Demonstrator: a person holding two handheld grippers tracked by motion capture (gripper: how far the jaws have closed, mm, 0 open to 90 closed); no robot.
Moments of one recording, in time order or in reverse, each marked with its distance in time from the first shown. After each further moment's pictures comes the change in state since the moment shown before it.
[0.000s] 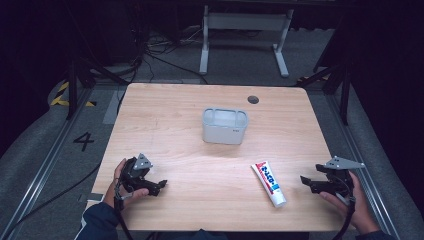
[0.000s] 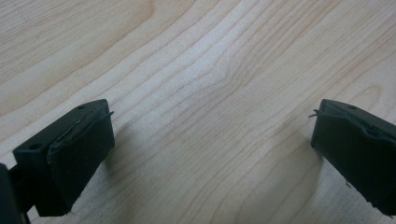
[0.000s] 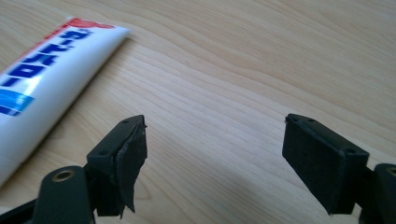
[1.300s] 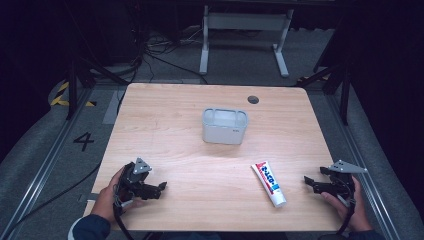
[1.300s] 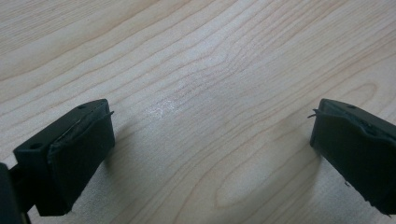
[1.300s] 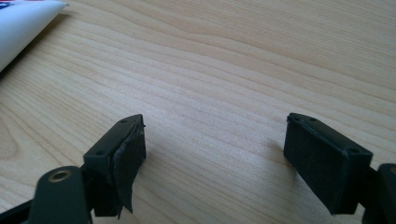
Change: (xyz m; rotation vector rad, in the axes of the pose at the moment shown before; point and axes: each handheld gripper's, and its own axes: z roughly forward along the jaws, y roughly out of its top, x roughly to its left) left arm -0.015 -0.009 -0.006 -0.007 0.074 -0.080; right arm -0.024 -0.033 0.018 -0.034 -0.050 0.083
